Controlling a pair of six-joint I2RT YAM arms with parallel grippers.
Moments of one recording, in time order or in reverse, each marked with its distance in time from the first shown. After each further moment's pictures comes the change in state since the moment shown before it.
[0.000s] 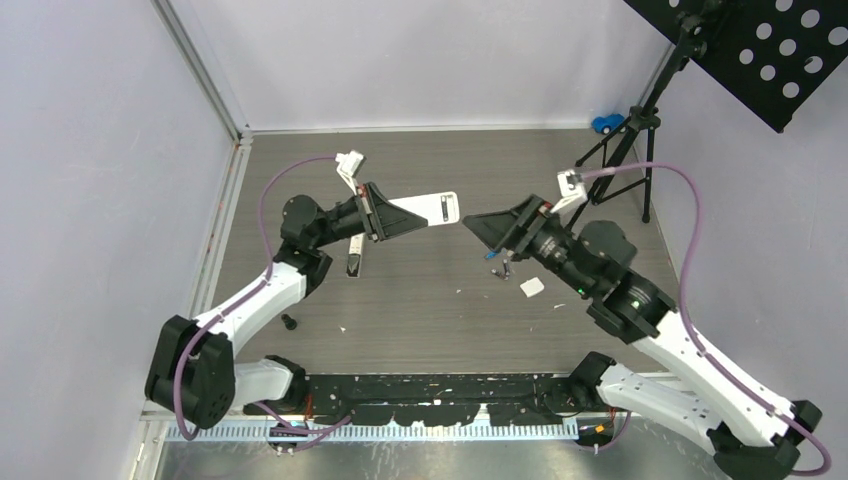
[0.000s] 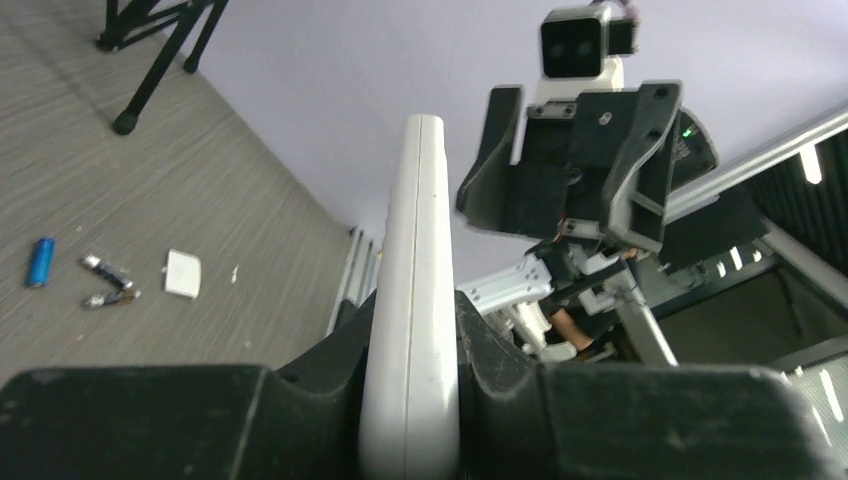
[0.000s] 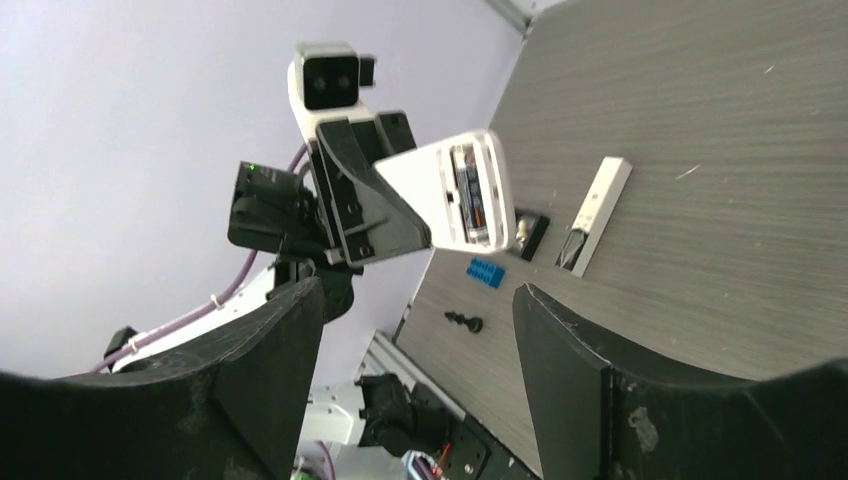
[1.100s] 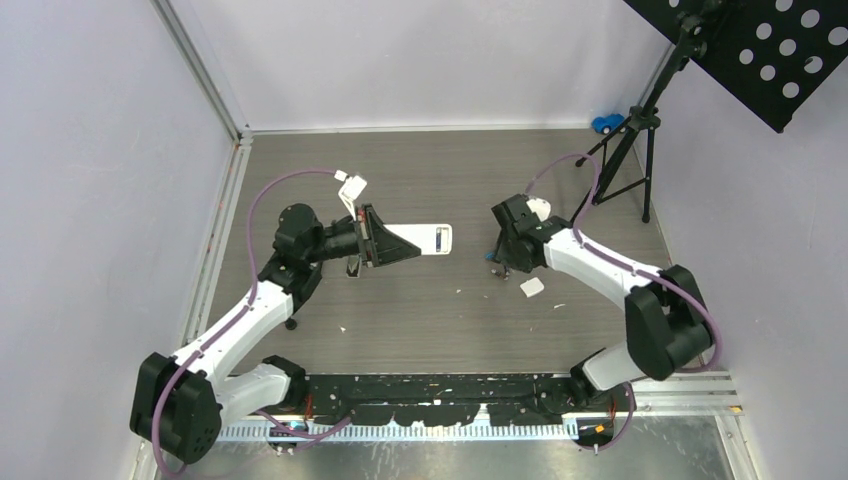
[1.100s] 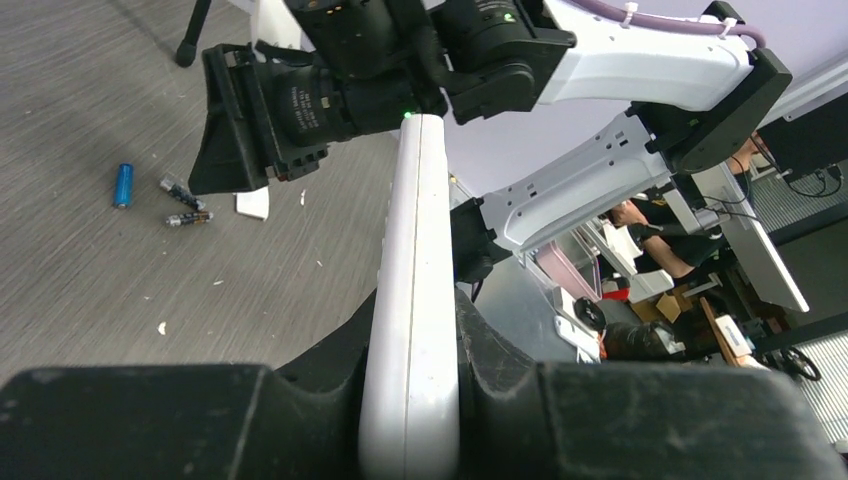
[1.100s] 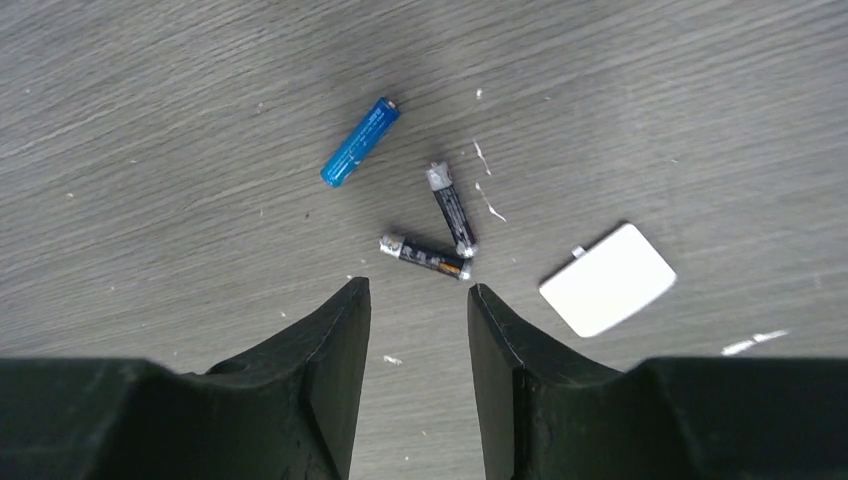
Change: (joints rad) left arm 0.000 -0.184 -0.050 -0.391 0.080 0.401; right arm -0.233 0.633 0.026 -0.464 0.310 -0.107
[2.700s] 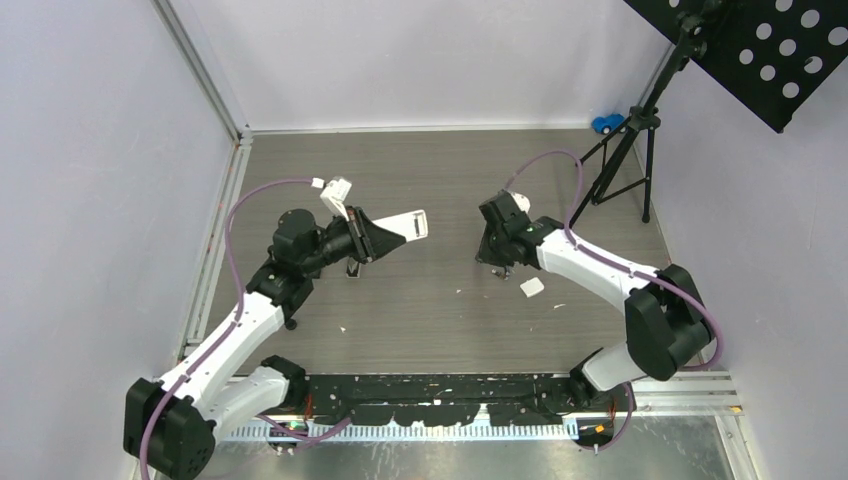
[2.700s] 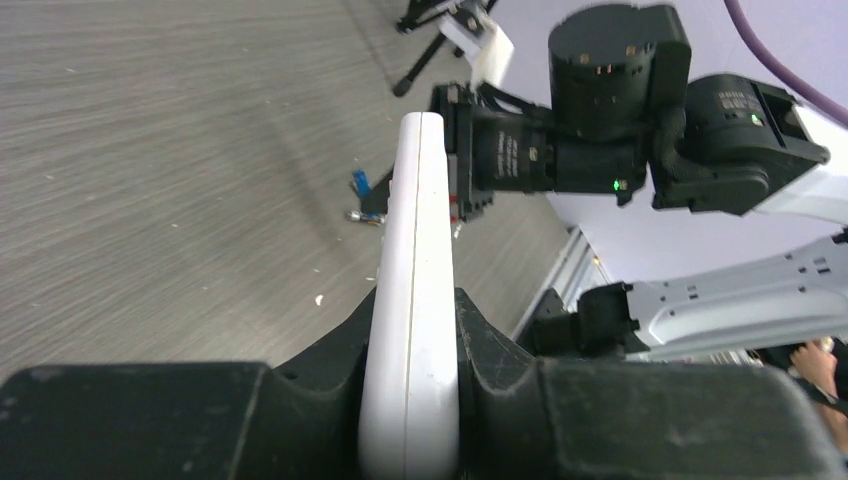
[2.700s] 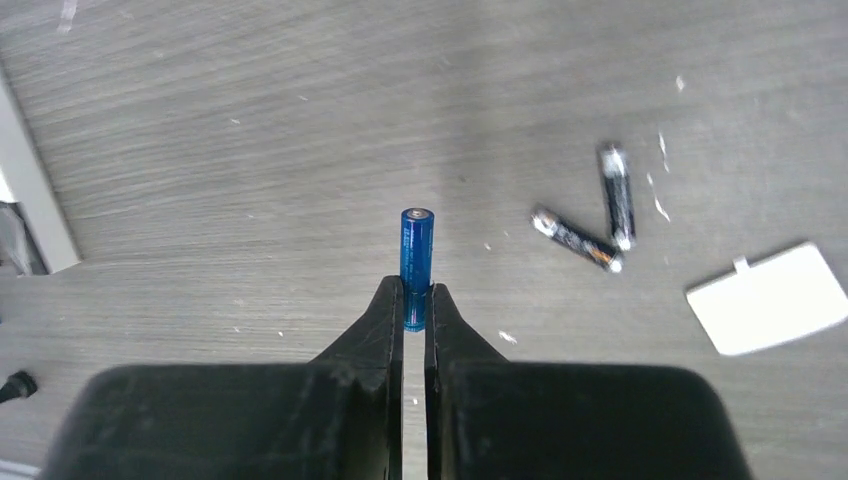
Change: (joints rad) left arm 0.000 -0.098 0.000 -0.315 -0.379 0.149; right arm 0.069 0.031 0.034 0.139 -0.162 -0.049
